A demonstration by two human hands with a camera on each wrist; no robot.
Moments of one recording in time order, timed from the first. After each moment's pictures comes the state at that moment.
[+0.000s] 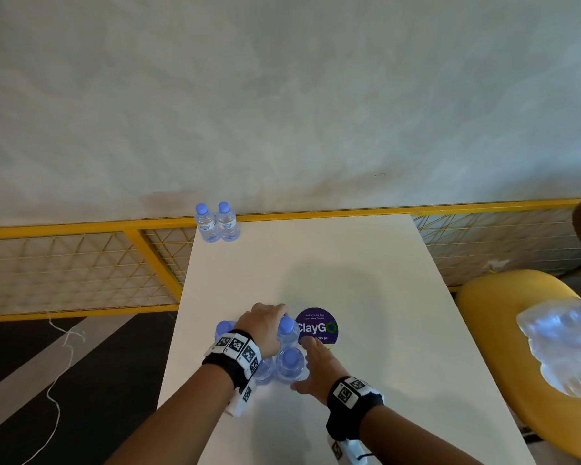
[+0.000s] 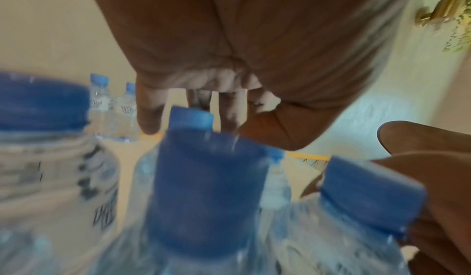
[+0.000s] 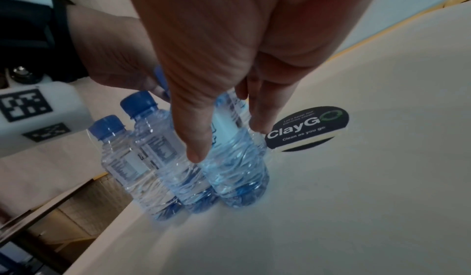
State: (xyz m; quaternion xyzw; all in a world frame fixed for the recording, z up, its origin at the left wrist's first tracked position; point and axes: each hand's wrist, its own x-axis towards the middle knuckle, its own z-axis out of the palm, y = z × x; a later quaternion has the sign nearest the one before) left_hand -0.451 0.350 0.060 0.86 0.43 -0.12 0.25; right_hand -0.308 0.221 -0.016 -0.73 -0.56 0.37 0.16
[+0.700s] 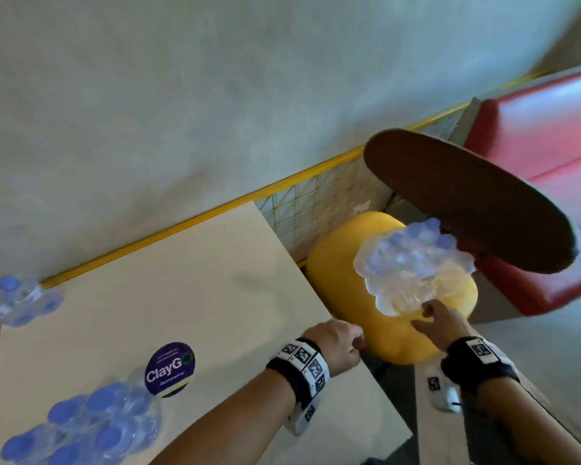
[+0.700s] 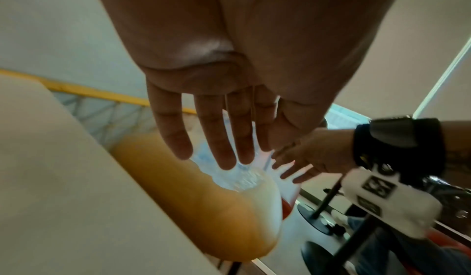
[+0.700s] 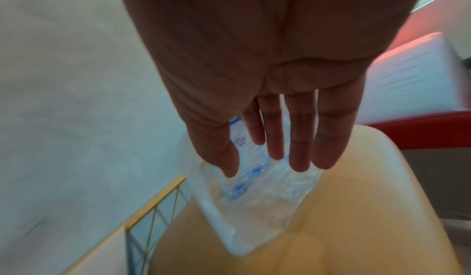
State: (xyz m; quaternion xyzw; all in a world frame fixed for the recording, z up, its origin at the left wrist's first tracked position) left_hand -0.072 0.113 0.079 0.92 0.10 -0.19 0.32; right_hand 0.134 -0.093 0.008 -0.94 -0.15 0.24 0.18
